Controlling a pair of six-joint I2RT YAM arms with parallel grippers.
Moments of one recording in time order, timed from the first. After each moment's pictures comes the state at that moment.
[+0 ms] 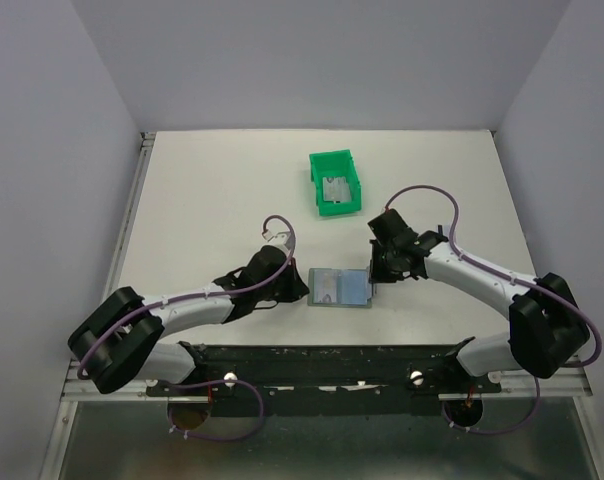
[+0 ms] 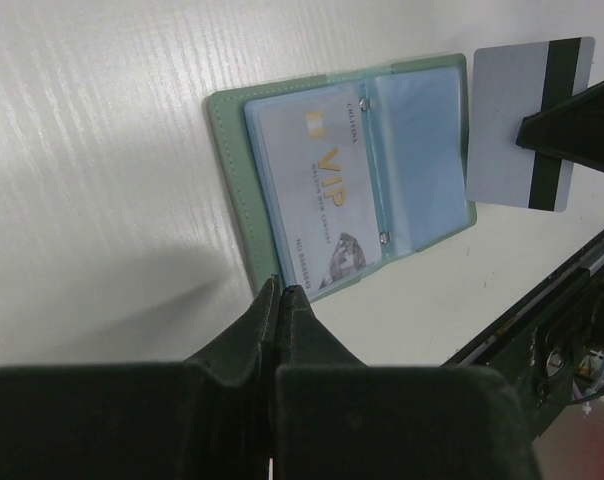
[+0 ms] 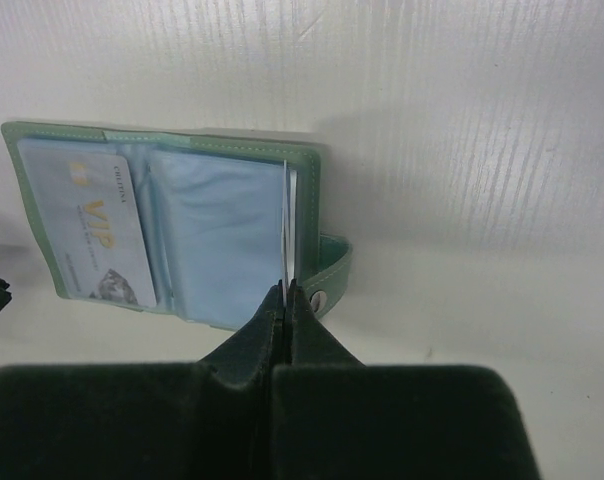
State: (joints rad) left arm -0.81 1.31 0.48 0.18 0.07 -0.77; right arm 0.61 1.40 0.85 -0.57 0.07 0.64
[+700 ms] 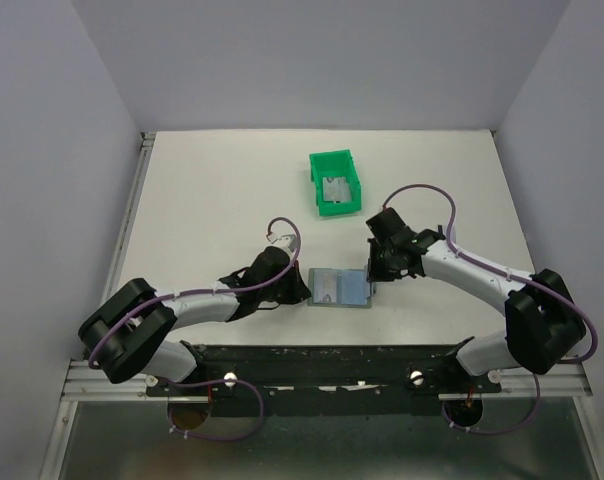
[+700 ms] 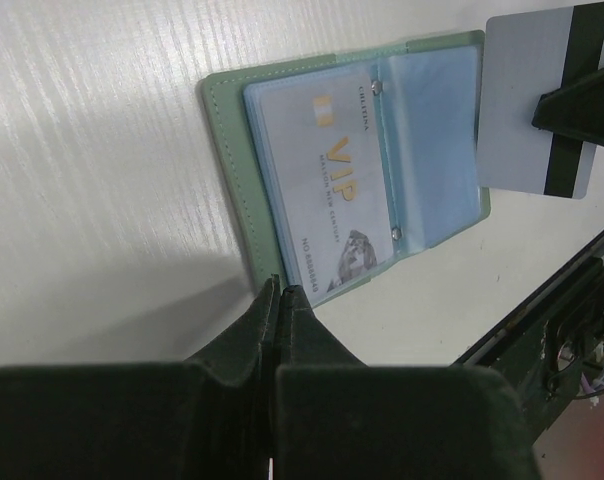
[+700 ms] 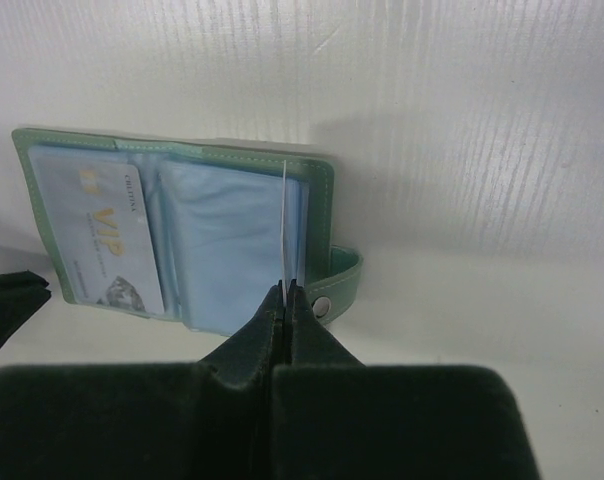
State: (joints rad) left arm -0.81 1.39 0.48 0.22 0.10 -0.76; right arm 0.61 1.43 0.86 -0.57 0.07 0.64
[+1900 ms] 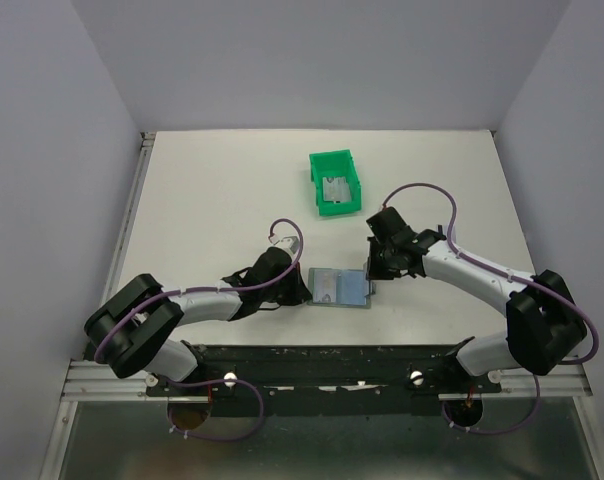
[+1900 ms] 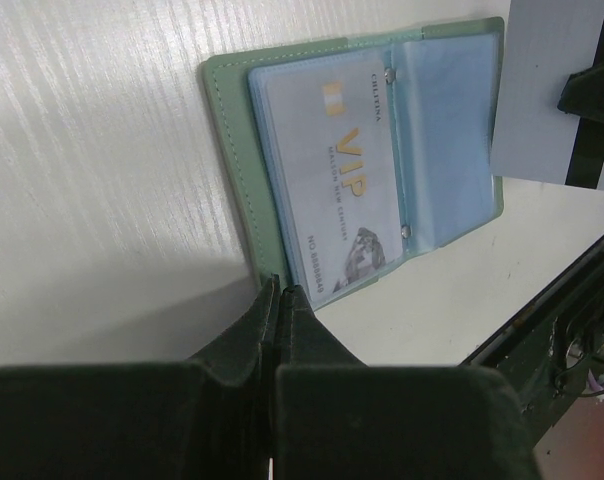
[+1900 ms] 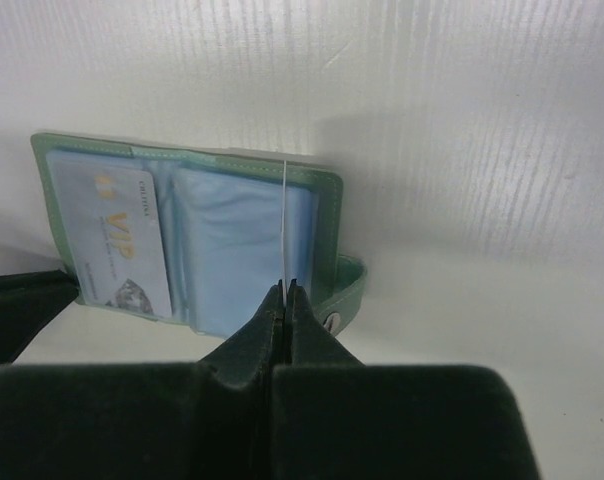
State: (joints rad) left arm -0.81 1.43 0.48 0.24 0.12 -0.76; right arm 0.61 1.42 0.86 -0.56 0.08 0.63
